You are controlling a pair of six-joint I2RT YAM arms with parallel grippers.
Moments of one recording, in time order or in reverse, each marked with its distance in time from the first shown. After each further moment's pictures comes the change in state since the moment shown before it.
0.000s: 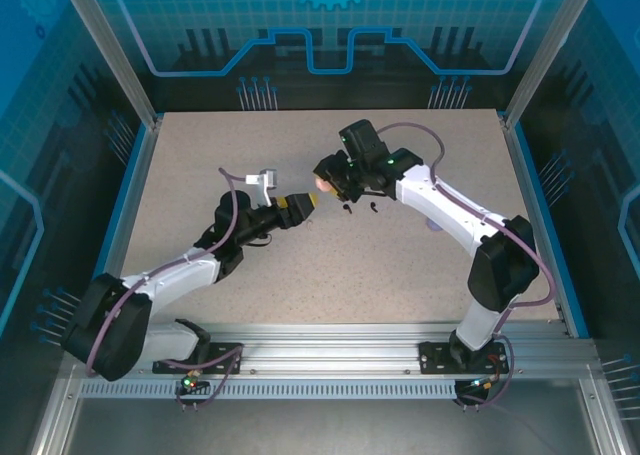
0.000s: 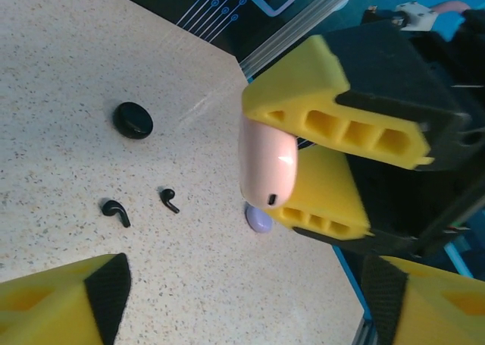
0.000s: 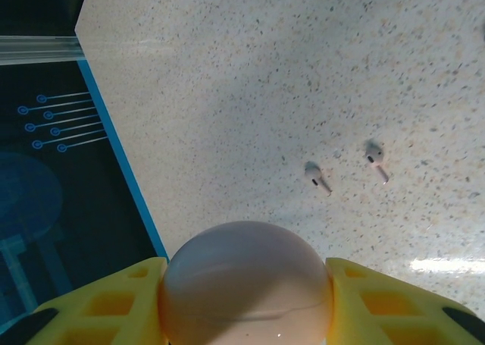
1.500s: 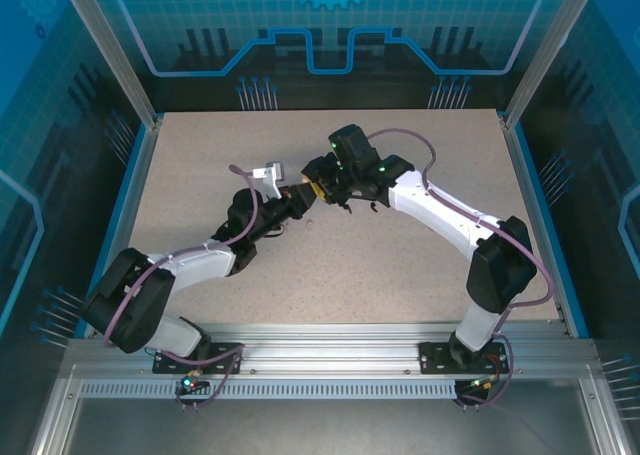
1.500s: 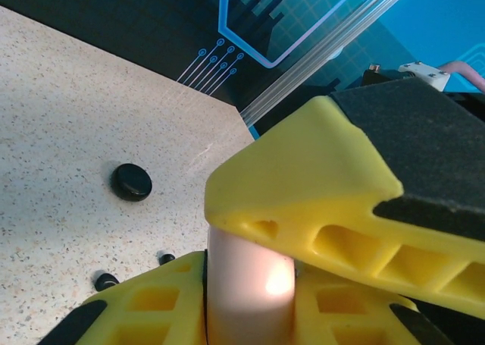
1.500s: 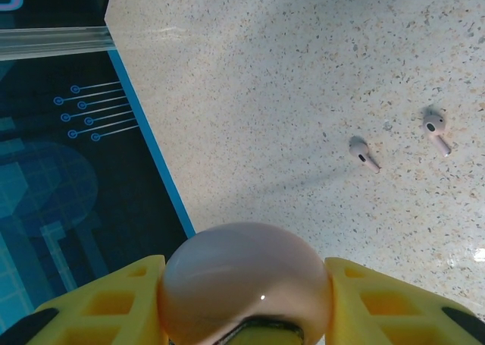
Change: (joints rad) left arm -0.048 0.154 0.045 0.226 -0.154 0.005; right arm 0.055 0.000 -0.023 0.100 -0.002 0.104
